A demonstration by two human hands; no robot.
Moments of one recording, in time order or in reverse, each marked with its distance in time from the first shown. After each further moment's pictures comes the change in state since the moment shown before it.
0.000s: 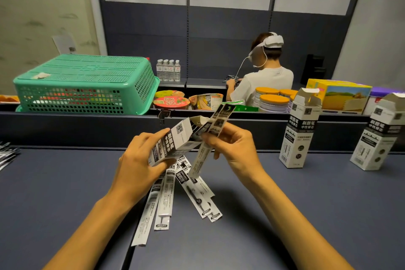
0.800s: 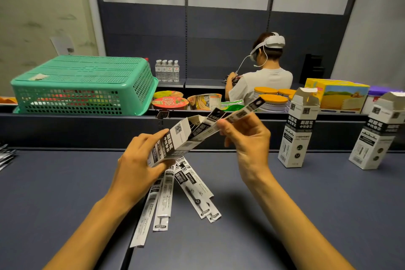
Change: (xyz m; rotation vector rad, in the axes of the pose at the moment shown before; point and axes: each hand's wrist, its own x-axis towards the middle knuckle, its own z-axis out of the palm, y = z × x) left_hand 0.001 0.000 0.001 -0.001 -0.006 0.005; right_hand 0.001 -0.009 -0.004 0.184 0.260 -0.145
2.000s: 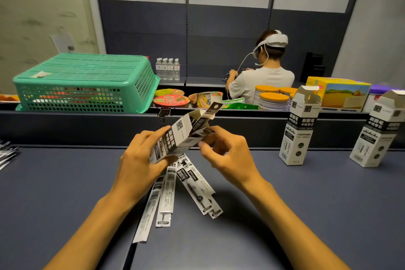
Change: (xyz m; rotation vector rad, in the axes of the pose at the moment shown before) left_hand 0.000 0.002 -0.001 -0.029 0.026 0.020; right_hand -0.015 0.022 0.002 -0.631 -0.395 -0.132
